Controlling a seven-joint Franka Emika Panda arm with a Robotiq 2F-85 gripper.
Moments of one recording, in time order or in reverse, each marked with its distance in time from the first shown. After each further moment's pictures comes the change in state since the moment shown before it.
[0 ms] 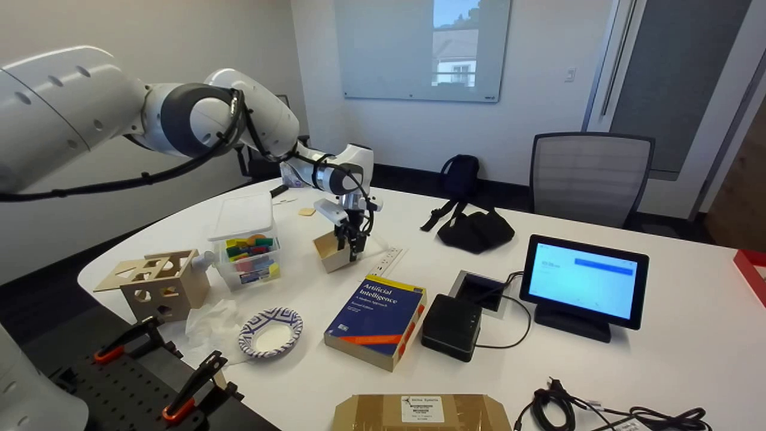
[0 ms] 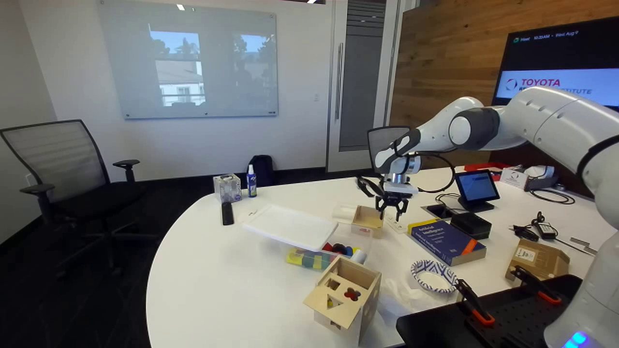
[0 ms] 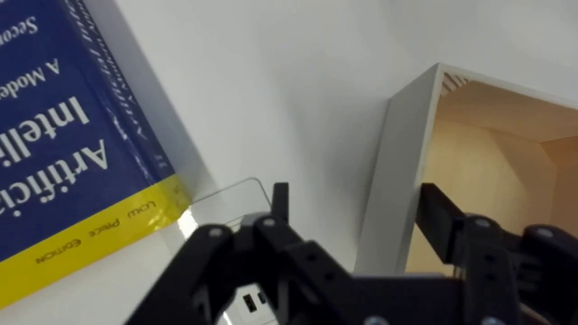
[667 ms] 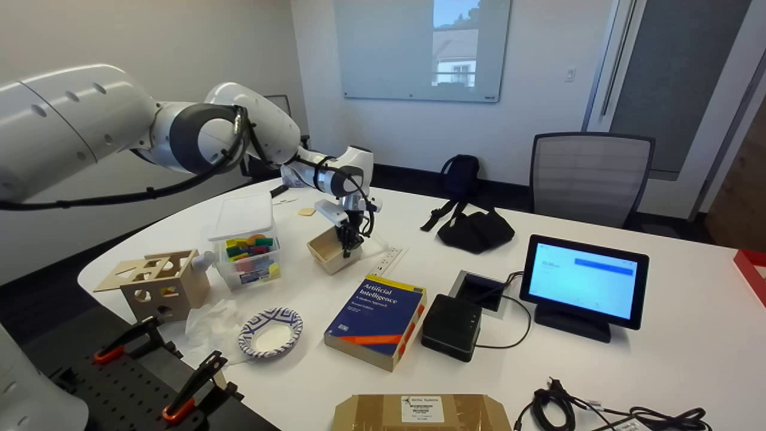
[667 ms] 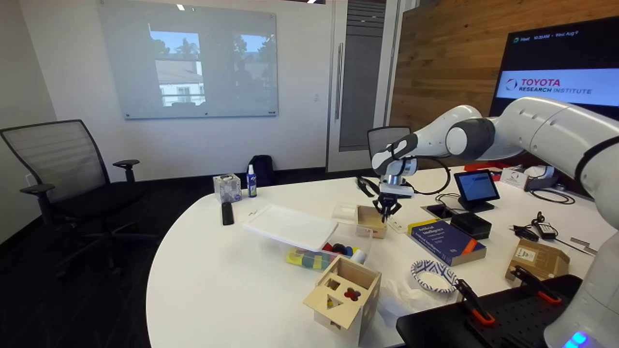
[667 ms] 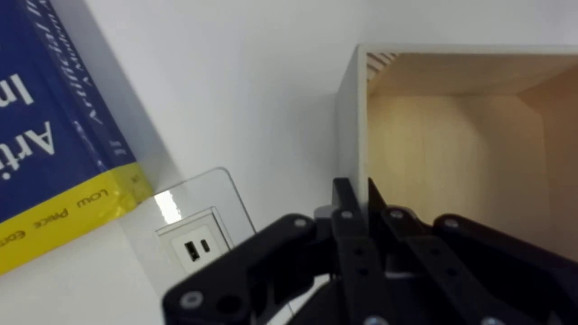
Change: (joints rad) arm 0.000 0.081 0.017 0.130 0.005 -0.039 0.001
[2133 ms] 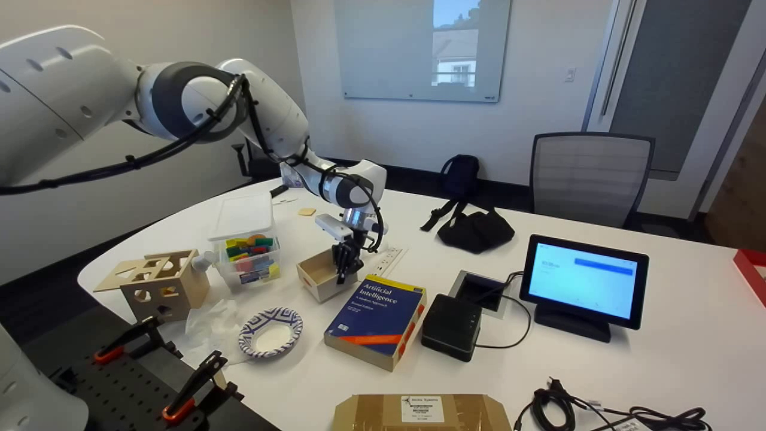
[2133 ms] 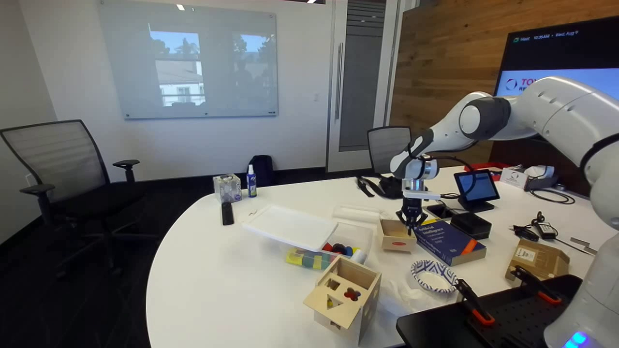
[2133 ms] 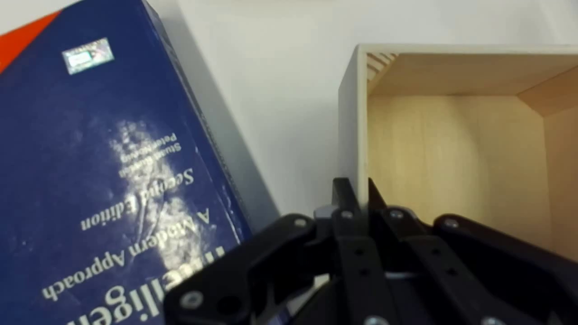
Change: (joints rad) arm -0.073 -0.167 -0.026 -0.338 -0.005 -0.070 -0.101
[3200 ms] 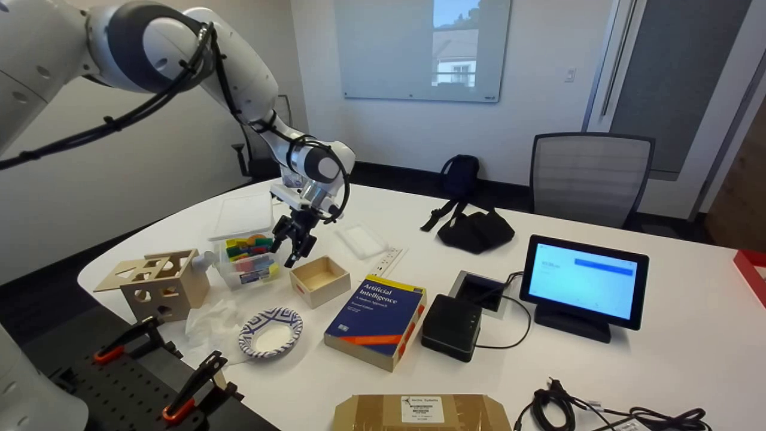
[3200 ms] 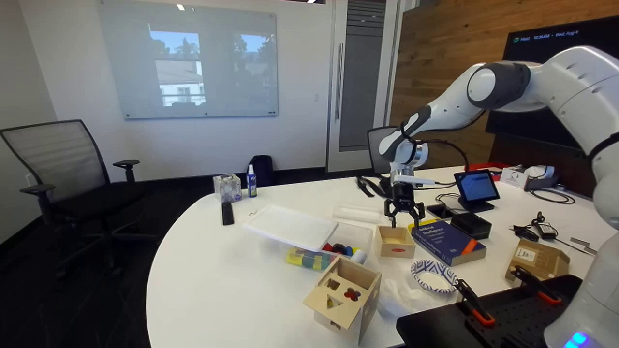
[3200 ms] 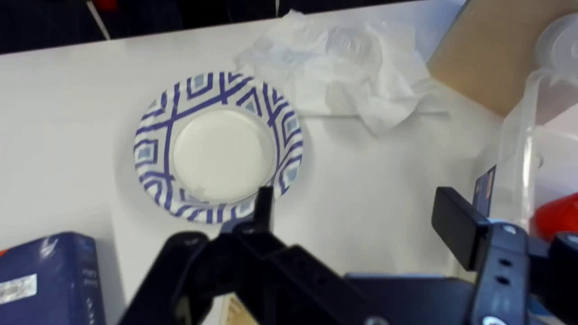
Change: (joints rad) arm 0.049 -0.238 0.100 -0.242 0.037 -0.297 0.003
